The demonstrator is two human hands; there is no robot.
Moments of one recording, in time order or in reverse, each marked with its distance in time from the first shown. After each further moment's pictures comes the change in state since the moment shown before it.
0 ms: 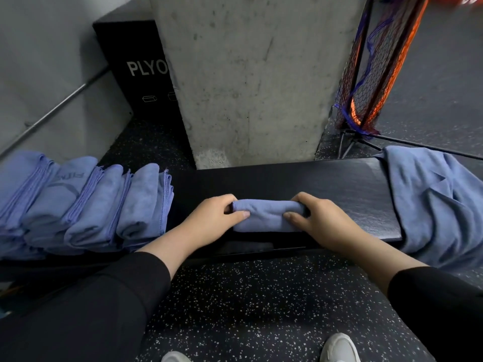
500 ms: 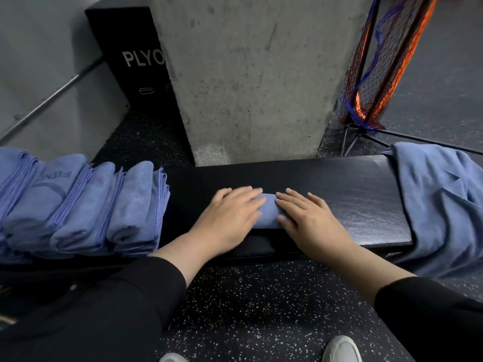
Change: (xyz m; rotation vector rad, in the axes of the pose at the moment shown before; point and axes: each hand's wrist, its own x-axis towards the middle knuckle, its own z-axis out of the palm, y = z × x) left_hand 0.024 -0.001 0.030 0.545 0.114 0.381; right_hand 0.018 0.019 0.049 -0.337 0.219 -0.307
